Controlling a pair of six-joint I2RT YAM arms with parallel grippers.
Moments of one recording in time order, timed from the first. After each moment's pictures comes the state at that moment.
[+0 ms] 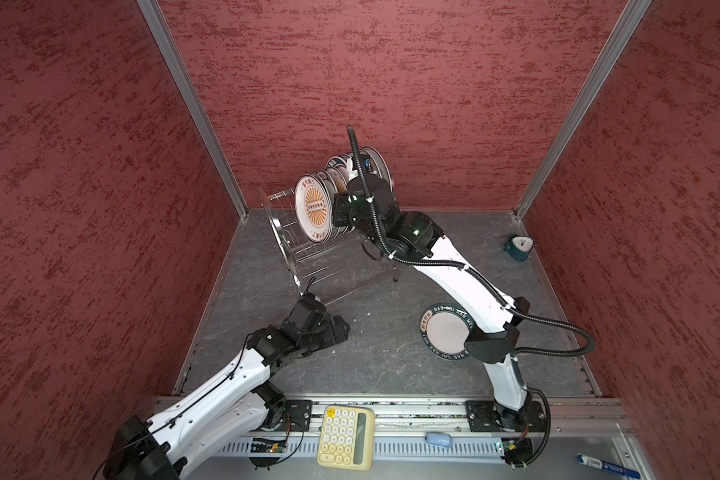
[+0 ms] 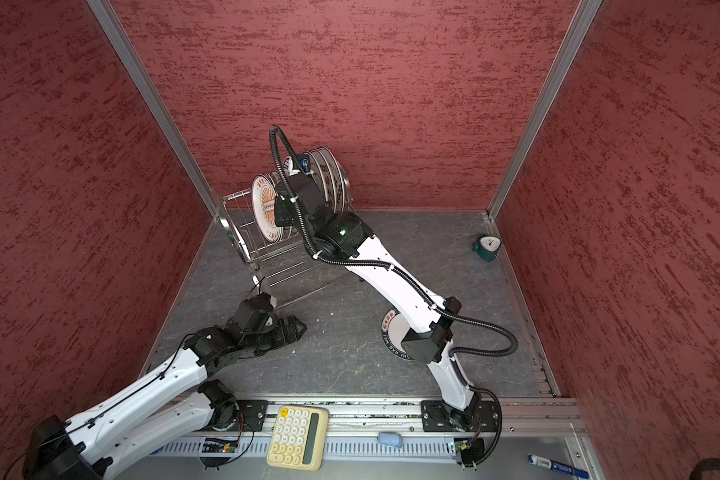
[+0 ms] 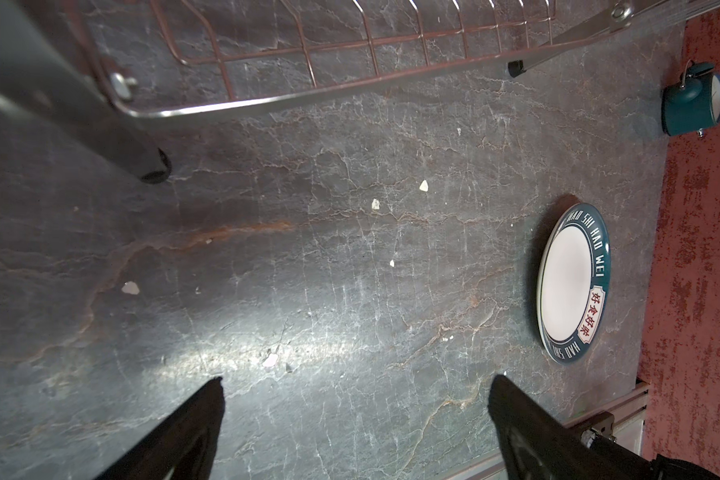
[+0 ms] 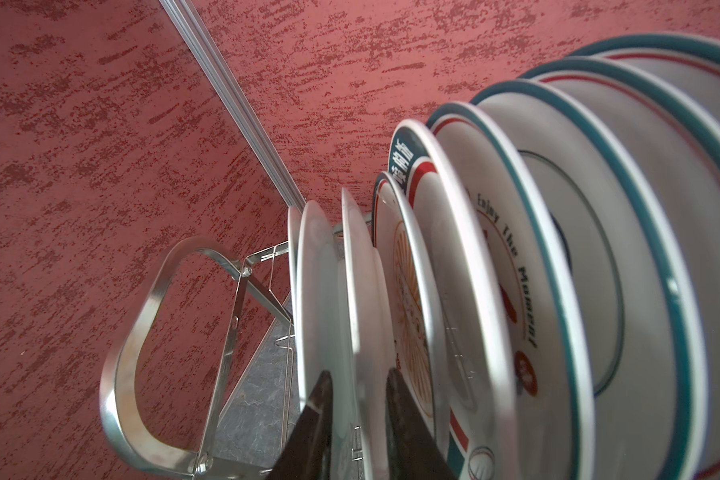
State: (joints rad) left arm -0.63 0.83 0.52 -0.61 0.07 -0.92; right arm 0.93 2.11 2.59 -0.79 0.40 0.49
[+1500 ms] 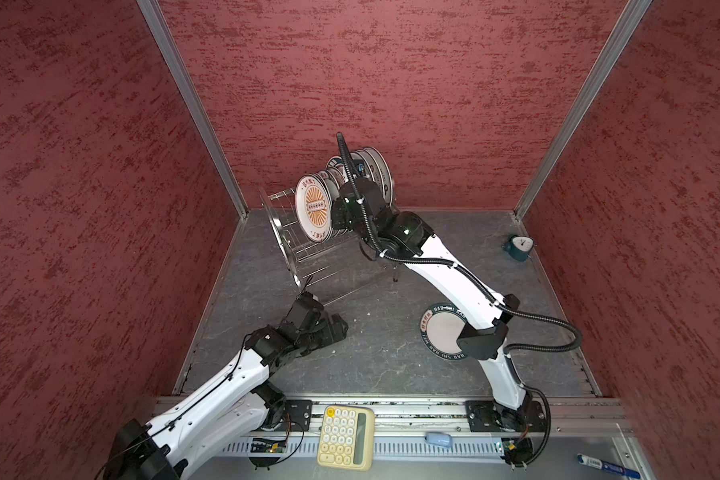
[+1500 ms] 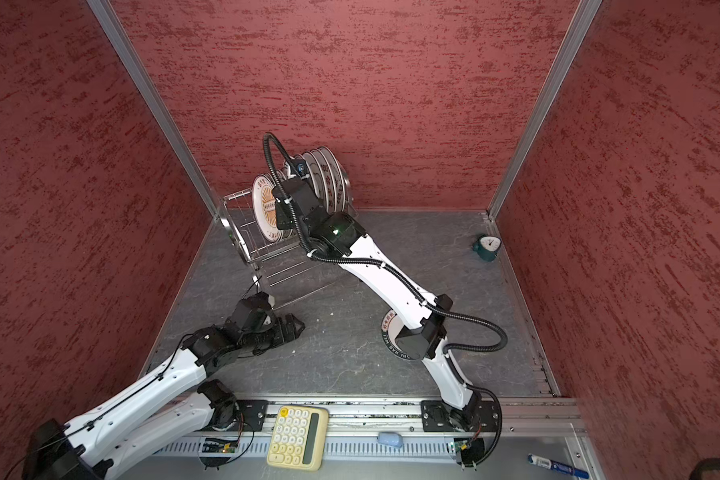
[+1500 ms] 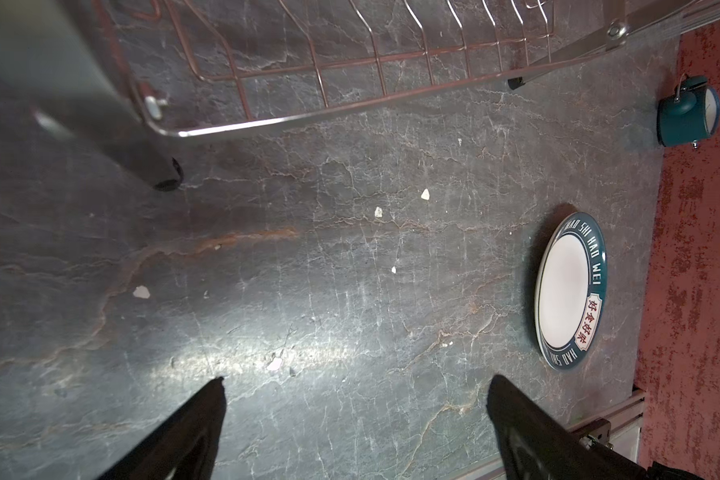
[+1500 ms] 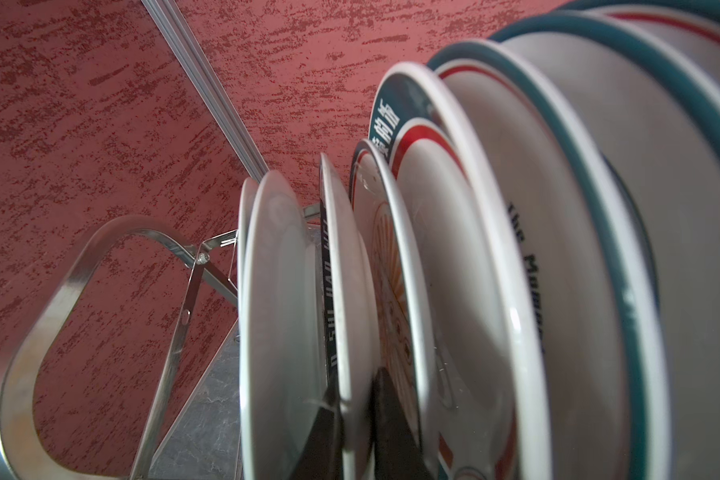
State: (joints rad) left arm -0.61 0.82 0.53 -0.63 0.07 -0.91; right arm 0.93 2.16 2.62 -0.83 0.43 0.47
